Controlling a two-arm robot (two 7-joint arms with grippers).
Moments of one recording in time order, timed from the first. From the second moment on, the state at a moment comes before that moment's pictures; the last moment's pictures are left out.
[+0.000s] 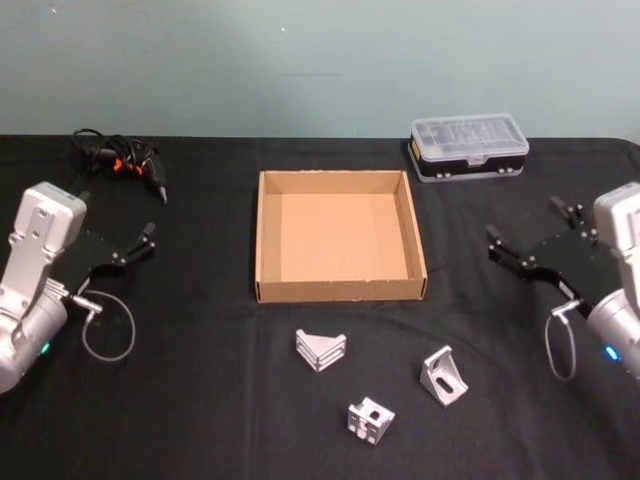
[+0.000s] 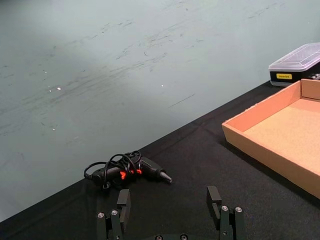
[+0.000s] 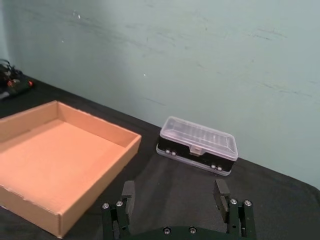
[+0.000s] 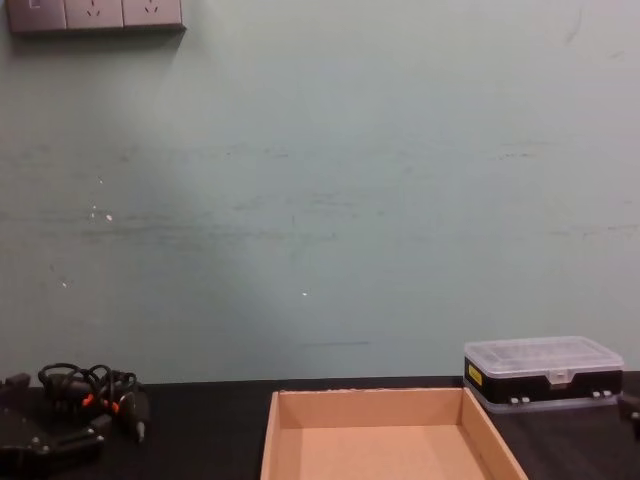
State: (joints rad) left arm -0.20 0.60 0.45 -1.41 -0.25 -0.12 0.03; right arm 0.13 0.61 -0.37 -1.51 0.31 -0.10 0.01
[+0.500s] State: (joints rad) left arm -0.20 0.60 0.45 -1.41 -0.25 -0.12 0.03; right arm -0.04 0.71 -0.24 -1.79 0.50 0.09 0.13
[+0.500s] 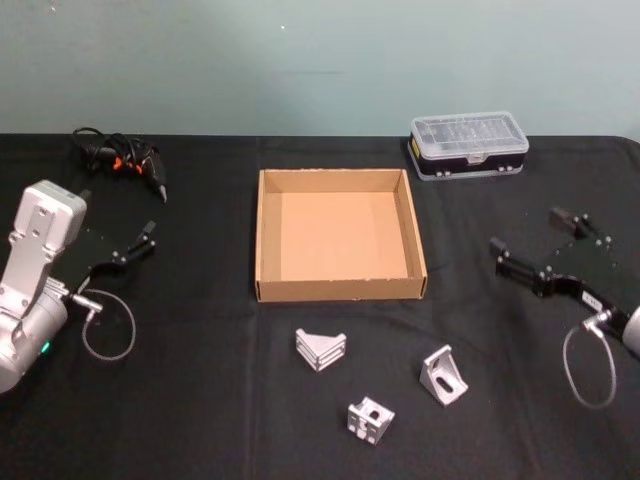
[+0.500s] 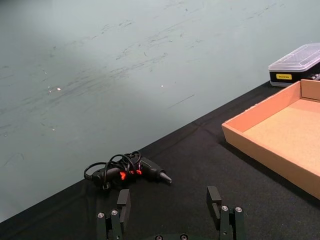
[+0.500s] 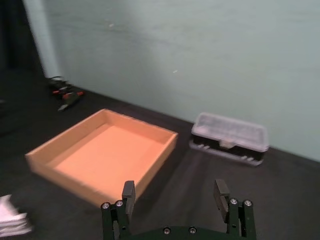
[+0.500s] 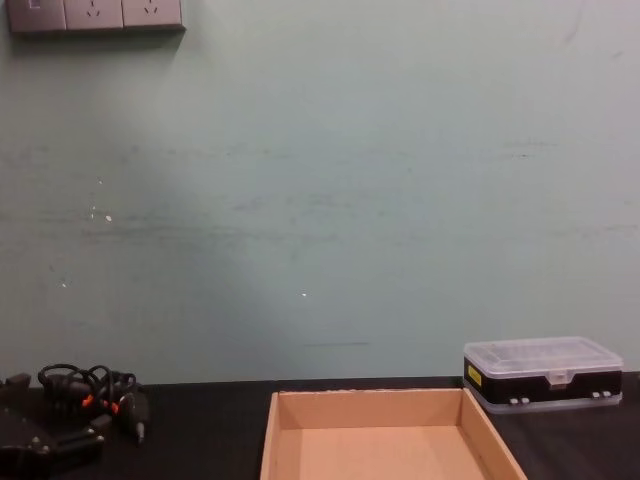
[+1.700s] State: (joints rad) left arm -0.20 0.60 0.45 -1.41 -0.25 -0.12 0.03; right arm -0.13 0.79 -0.27 -1.91 0.62 0.41 0.30
